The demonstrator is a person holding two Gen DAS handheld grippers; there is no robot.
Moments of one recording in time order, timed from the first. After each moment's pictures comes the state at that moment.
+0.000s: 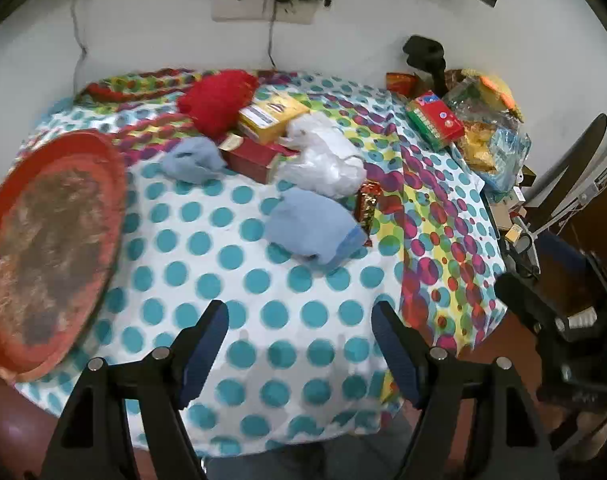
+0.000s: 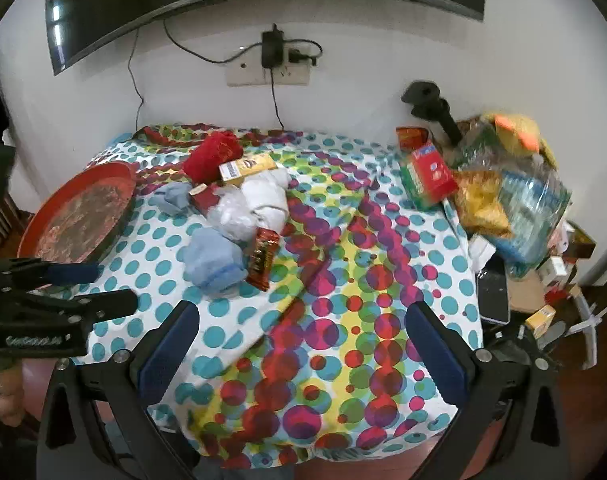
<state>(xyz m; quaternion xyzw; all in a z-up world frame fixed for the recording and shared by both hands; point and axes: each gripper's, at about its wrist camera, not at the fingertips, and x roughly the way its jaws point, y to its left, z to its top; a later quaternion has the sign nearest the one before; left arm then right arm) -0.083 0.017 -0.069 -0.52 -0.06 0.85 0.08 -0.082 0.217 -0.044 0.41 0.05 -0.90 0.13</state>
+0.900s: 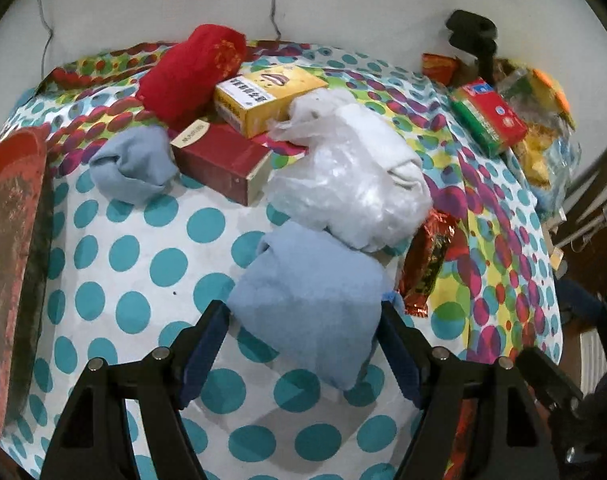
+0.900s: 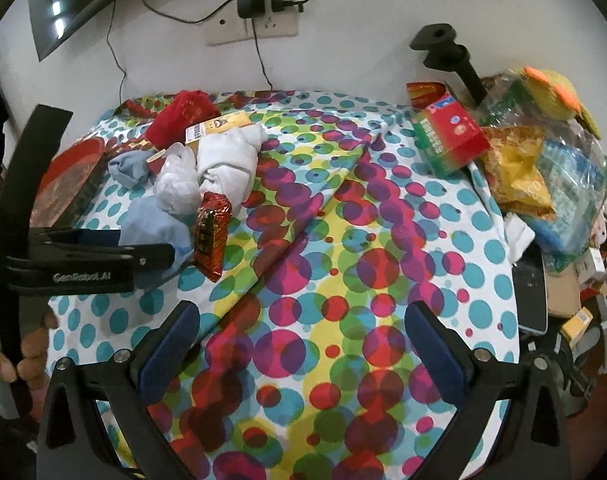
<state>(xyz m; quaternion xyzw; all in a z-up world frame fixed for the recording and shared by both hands) -0.165 0.035 -0.147 -0.53 -0.06 0.84 0.05 -0.138 0.231 -0.115 0.43 0.06 -0.89 0.16</state>
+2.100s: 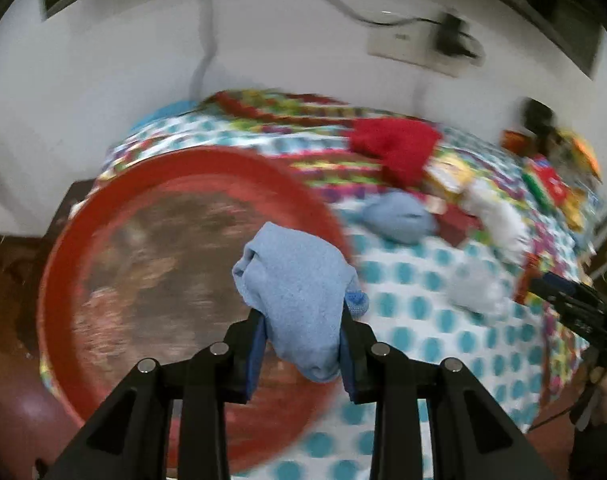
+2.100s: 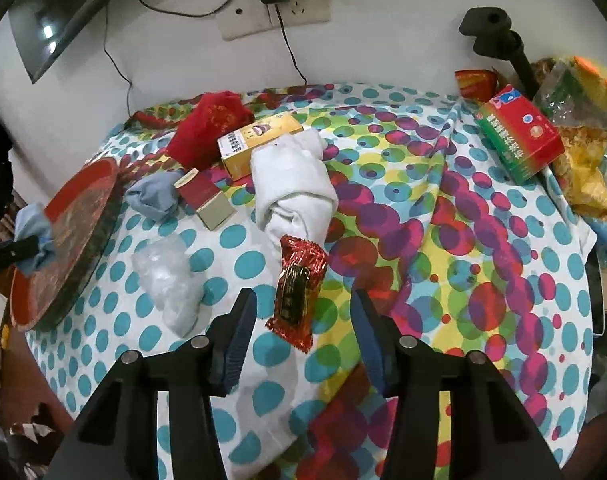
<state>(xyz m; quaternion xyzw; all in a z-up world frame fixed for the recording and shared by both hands) -0.089 -0.169 -0.079 -0.48 -0.06 0.87 -0.06 -0.177 0.168 -0.125 0.46 0.00 -0.87 0.16</state>
